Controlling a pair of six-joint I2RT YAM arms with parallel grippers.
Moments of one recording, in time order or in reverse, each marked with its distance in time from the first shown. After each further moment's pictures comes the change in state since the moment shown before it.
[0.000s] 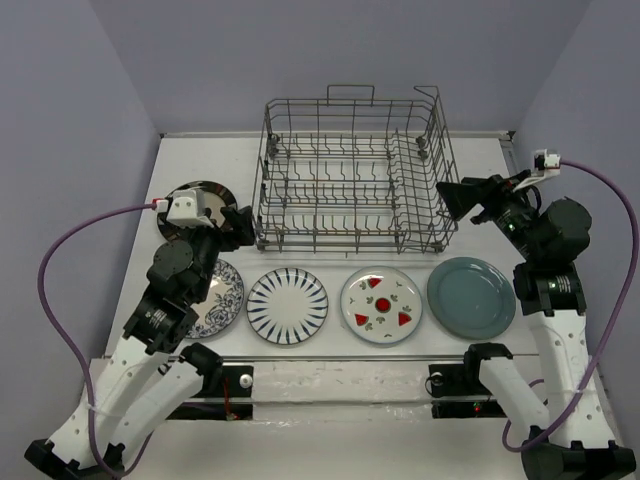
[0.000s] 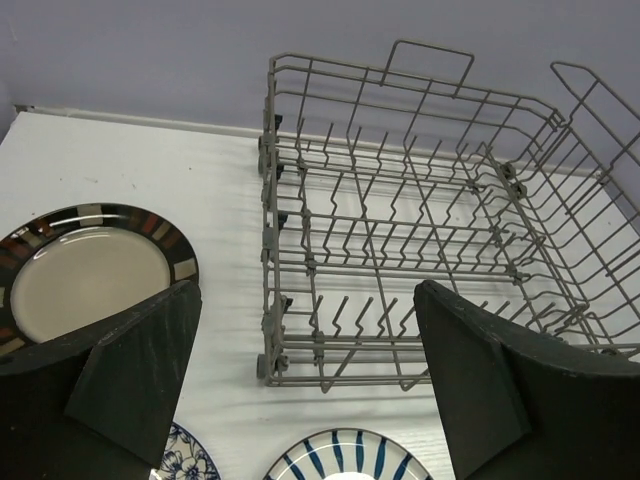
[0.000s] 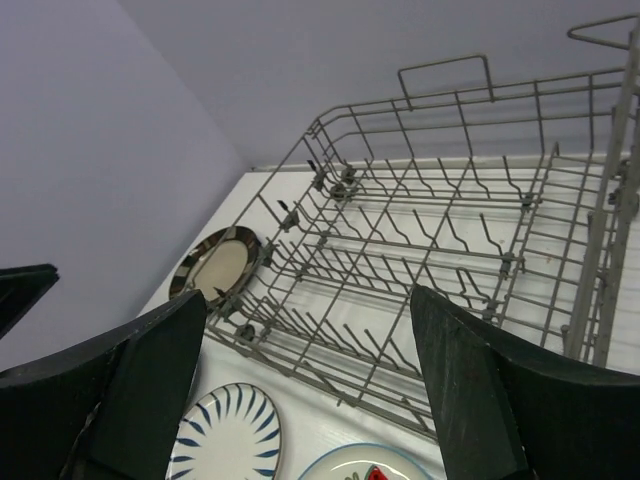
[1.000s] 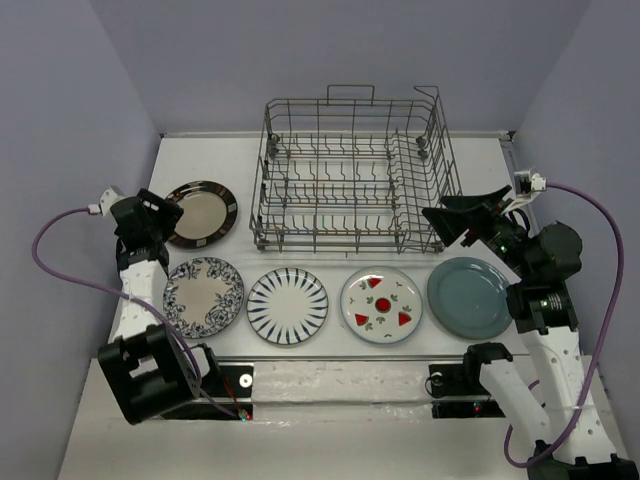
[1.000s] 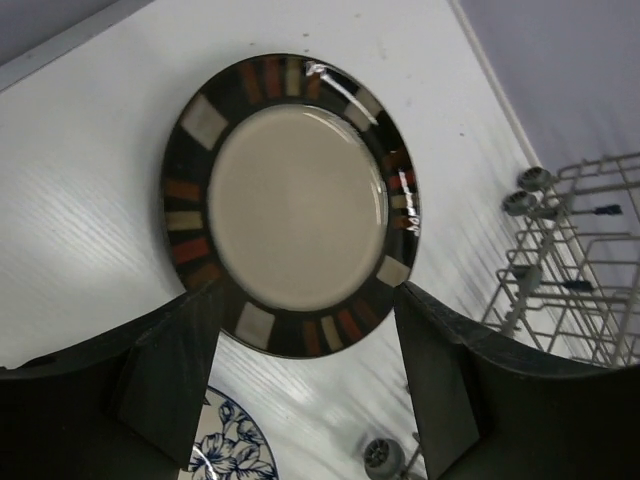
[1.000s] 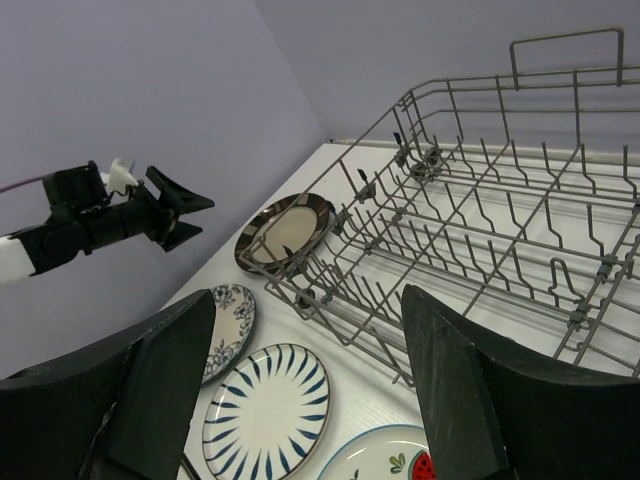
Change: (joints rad) left arm 0.892 0.556 -0.002 0.101 0.425 -0.448; right arm 0.076 -0.121 -0.156 0.130 -0.113 0.058
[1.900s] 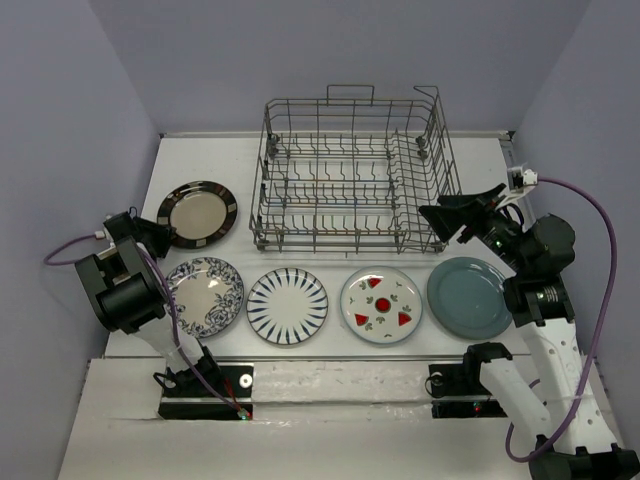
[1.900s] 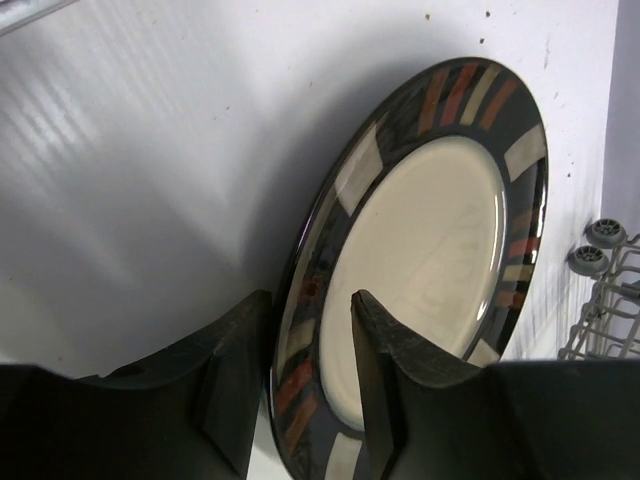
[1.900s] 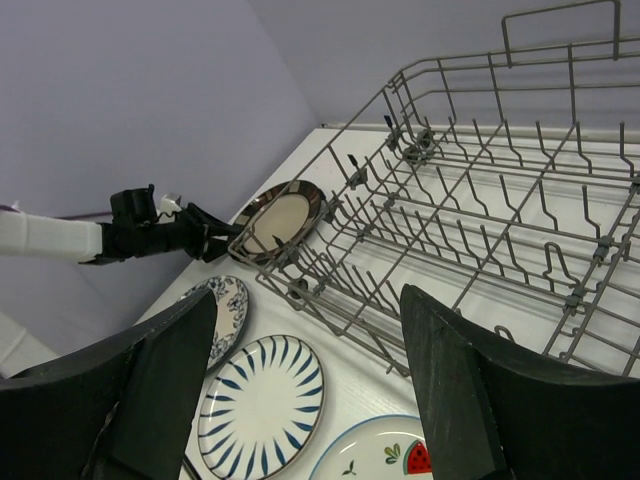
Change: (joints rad) left arm 0.201 0.590 0.019 0.299 0.245 -0.145; right arm 0.009 0.042 0.000 -0.009 0.005 -0.014
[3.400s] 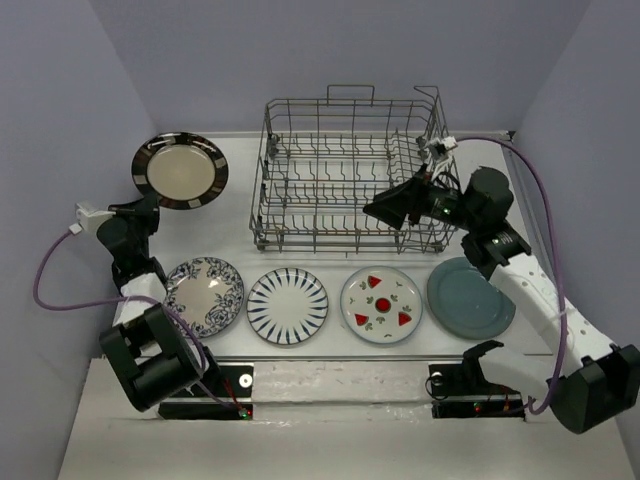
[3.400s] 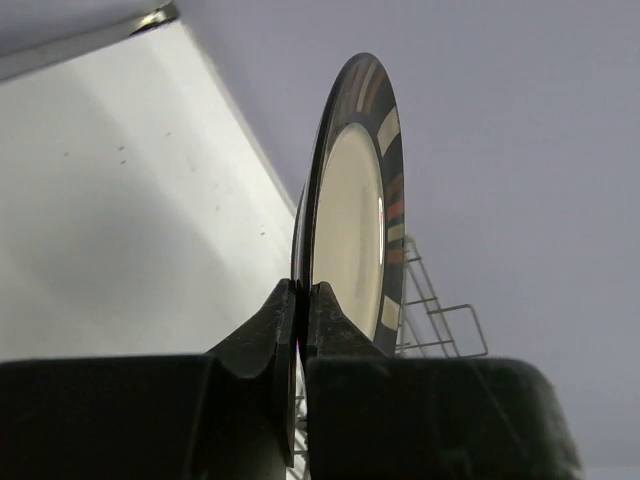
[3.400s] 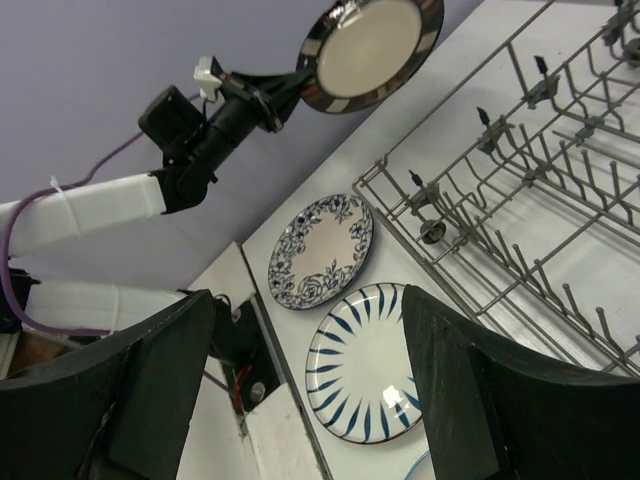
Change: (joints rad) left arm -0.029 -0.469 -0.224 0.396 -0.012 -0.256; right arm 0.257 0.379 0.146 0.116 -0.148 0.094
